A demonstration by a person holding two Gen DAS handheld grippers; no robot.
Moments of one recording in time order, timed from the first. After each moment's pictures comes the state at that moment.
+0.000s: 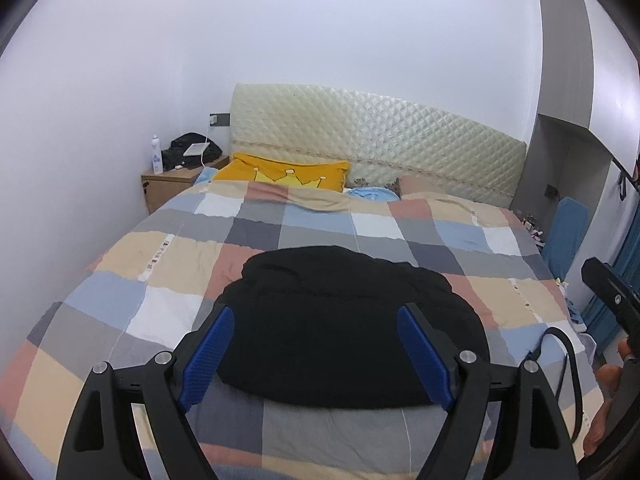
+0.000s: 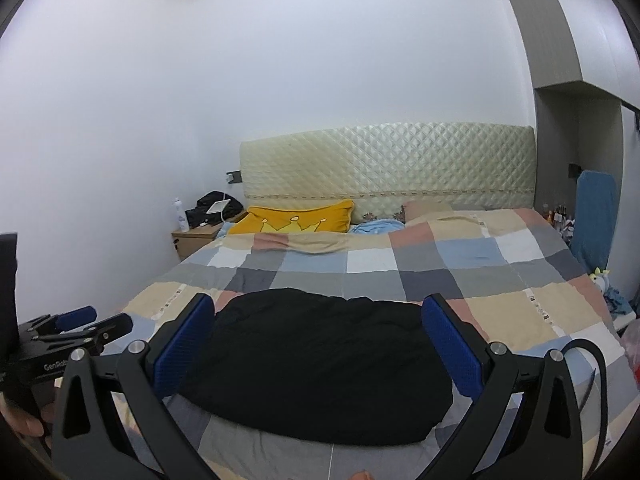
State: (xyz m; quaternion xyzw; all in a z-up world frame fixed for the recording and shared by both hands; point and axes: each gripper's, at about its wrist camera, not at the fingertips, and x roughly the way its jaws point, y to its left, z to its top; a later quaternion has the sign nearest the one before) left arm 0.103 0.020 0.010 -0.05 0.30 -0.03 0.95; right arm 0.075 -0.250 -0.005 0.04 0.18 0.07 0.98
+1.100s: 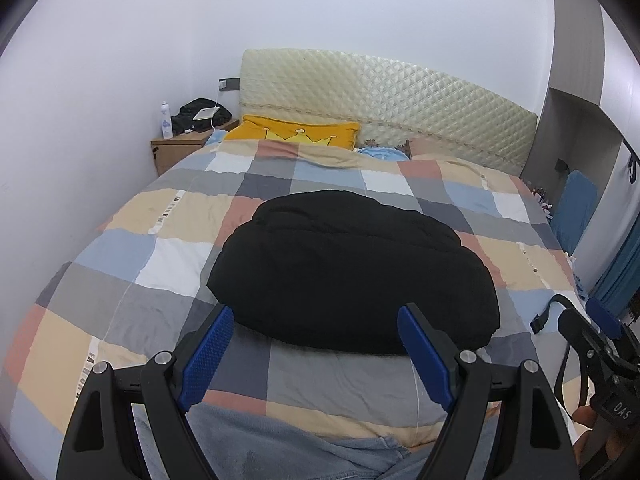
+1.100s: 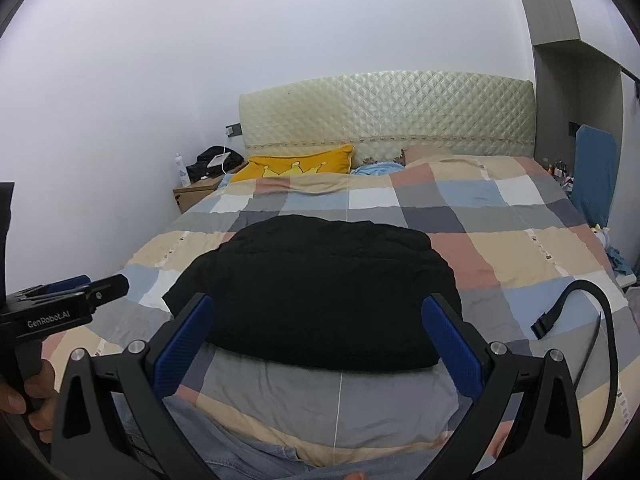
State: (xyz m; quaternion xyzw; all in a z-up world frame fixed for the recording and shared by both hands) left arm 0.068 0.014 -0.034 -0.04 0.36 -0.01 0.93; right arm 0.043 -0.248 -0.077 0.05 0.26 0.07 0.96
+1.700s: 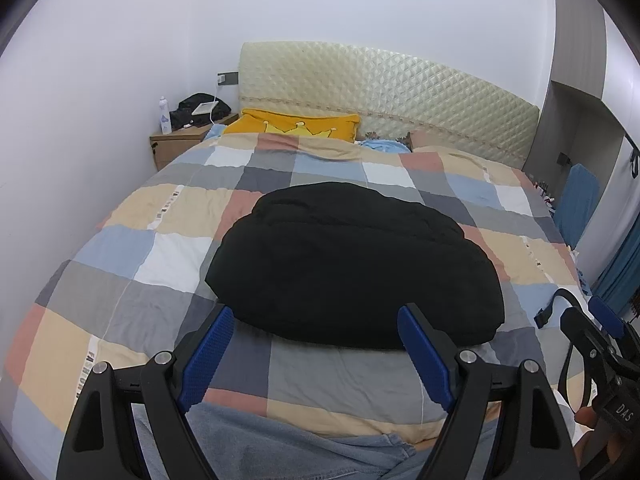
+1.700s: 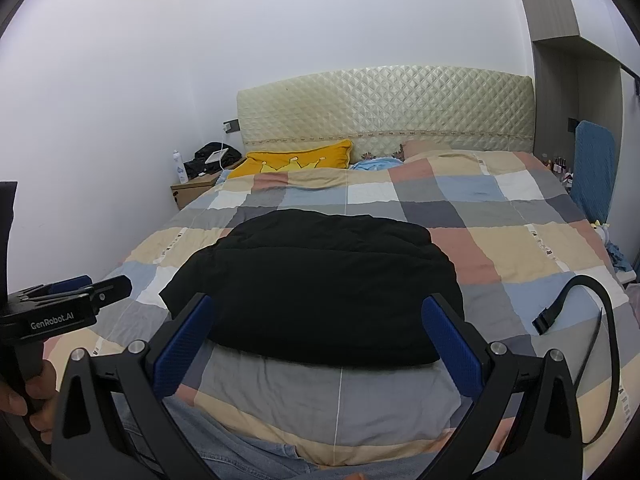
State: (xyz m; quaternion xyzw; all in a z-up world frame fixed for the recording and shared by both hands) left arm 0.074 0.013 -0.041 -0.04 0.37 -0.01 0.93; right arm 0.046 -0.249 -0.082 0.06 0.26 0.07 0.96
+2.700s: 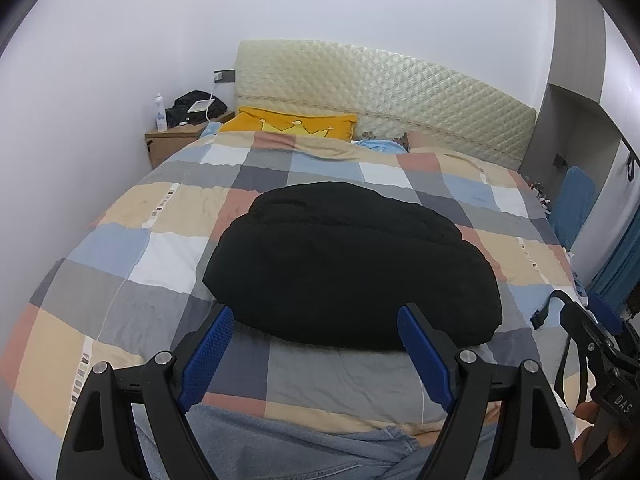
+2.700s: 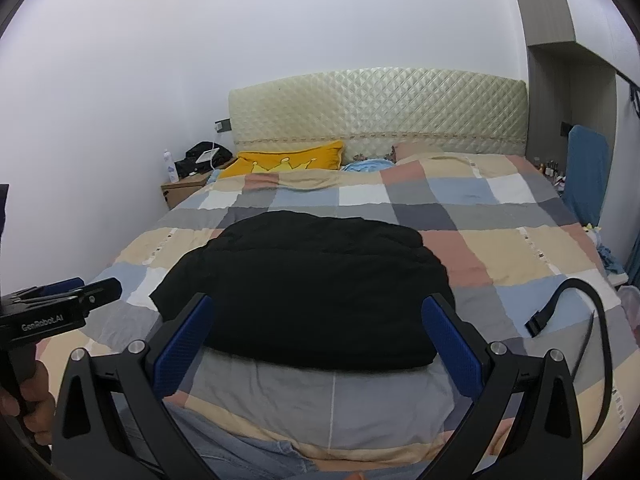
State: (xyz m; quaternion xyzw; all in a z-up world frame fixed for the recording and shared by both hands) left arm 0.078 0.018 -0.042 -0.05 0.37 -0.02 0.93; right arm 0.050 -0.242 -0.081 0.05 0.26 0.05 0.96
